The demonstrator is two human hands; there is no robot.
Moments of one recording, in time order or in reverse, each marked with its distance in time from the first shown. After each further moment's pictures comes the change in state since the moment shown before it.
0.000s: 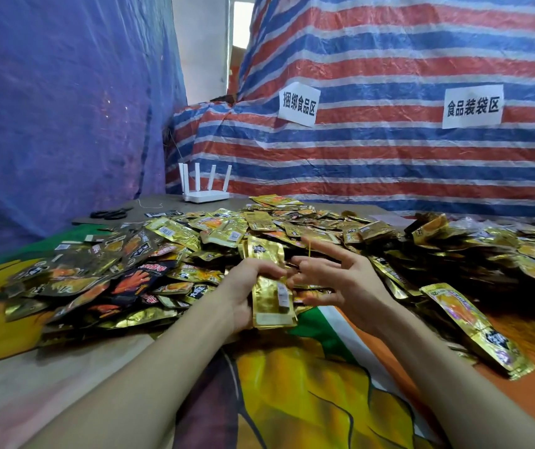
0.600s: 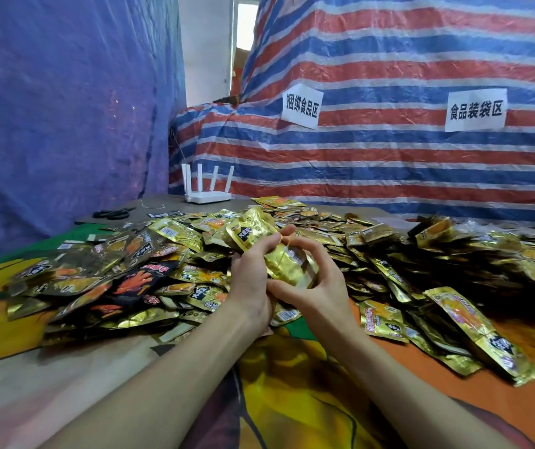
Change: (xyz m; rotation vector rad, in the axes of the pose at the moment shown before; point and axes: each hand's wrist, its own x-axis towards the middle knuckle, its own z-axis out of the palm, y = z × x) left_hand -0.001 -0.003 0.024 -0.355 0.063 0.366; right_hand -0.019 0.011 0.061 -0.221 0.128 -0.403
